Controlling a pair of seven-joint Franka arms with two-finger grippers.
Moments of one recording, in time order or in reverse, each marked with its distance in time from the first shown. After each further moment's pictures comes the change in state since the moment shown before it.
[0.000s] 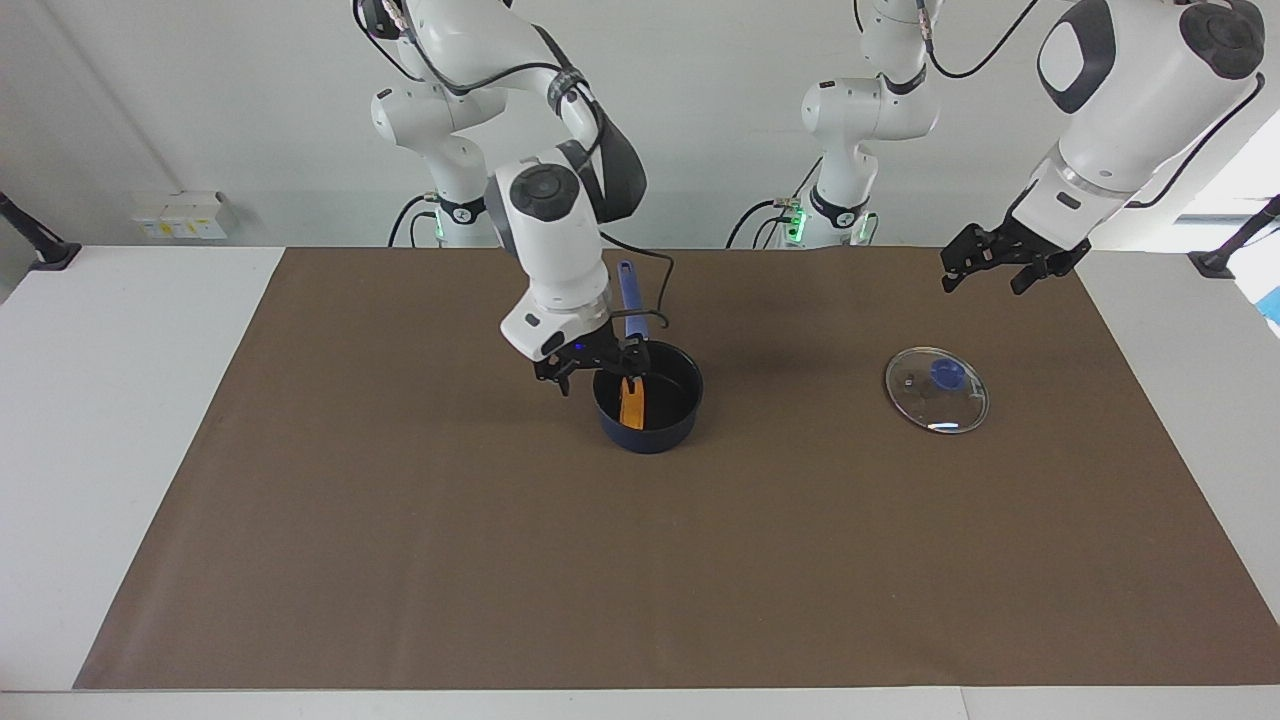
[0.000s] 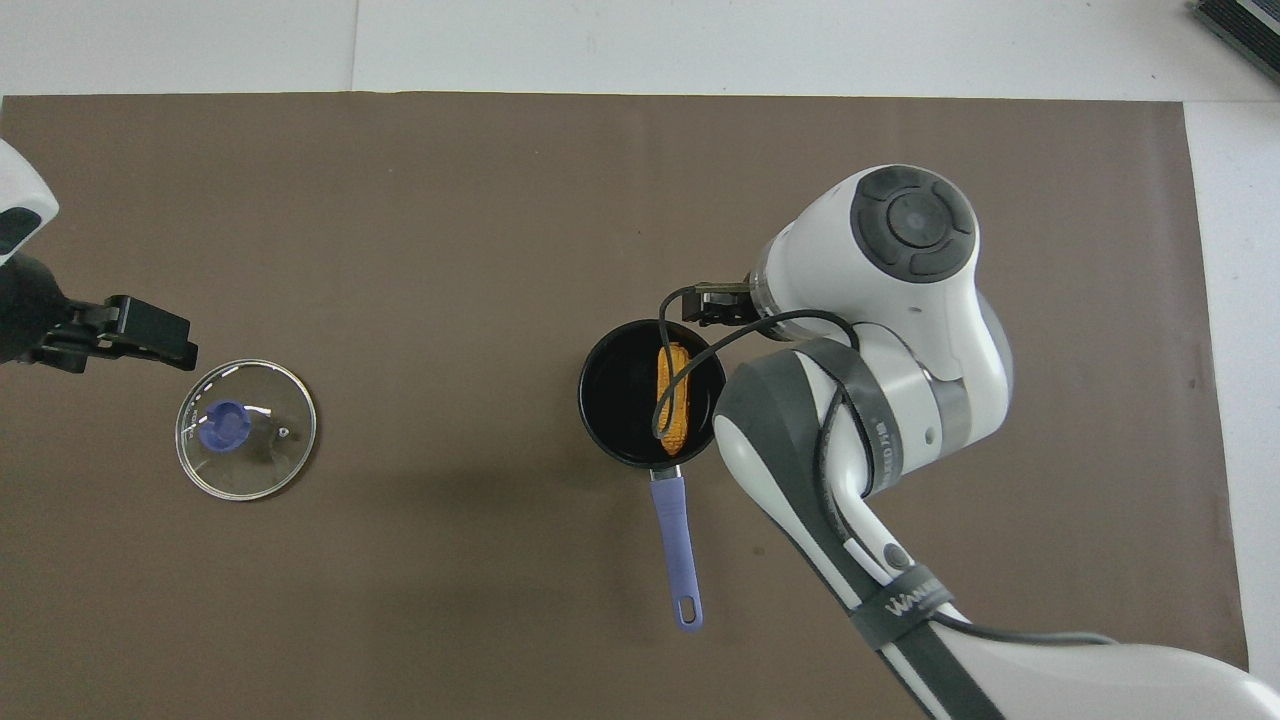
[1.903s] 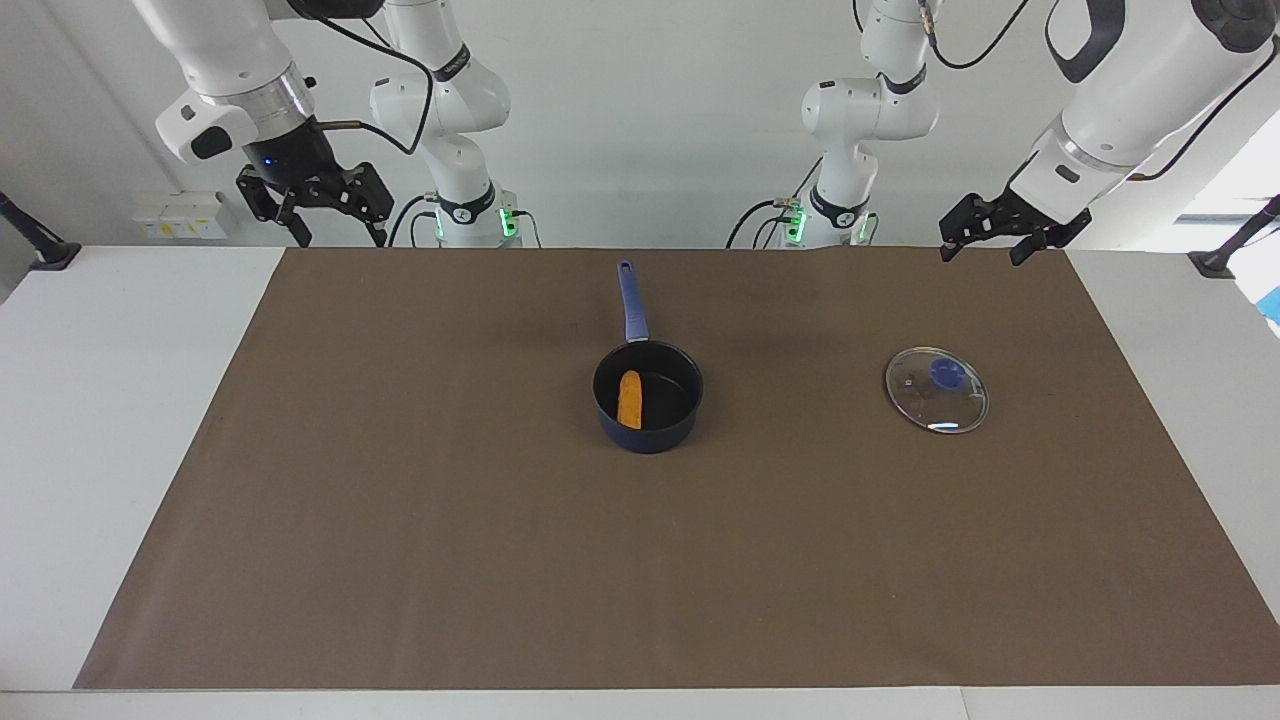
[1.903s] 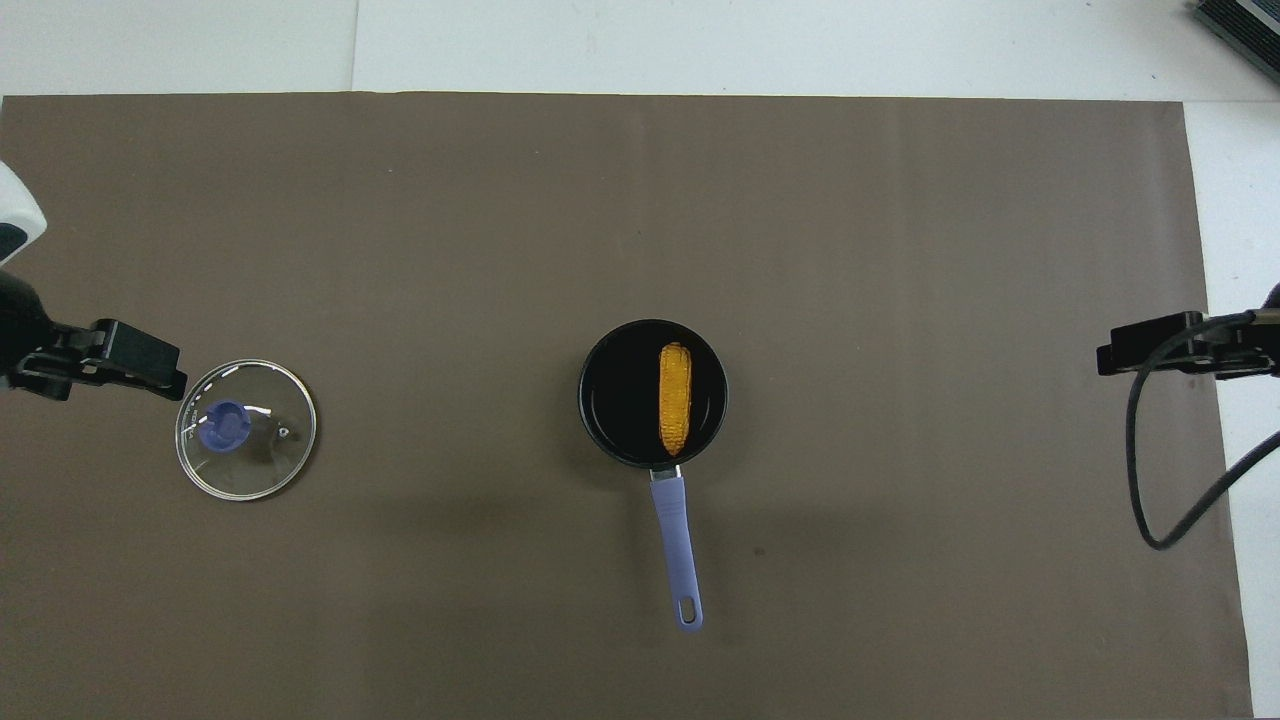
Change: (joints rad) left arm -0.001 -0.006 -0.008 0.037 0.005 -0.099 0.005; right arm -0.375 -0.340 -0.007 0.063 -0.037 -0.501 -0.381
